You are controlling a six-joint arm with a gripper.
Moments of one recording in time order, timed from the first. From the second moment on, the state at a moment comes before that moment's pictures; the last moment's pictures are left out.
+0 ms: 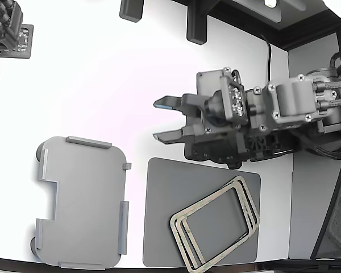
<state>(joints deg) 16.5 147.5 133.4 57.7 4.1 8.6</state>
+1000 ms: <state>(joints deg) 66.1 112.7 117.2 84.0 8.3 46.4</state>
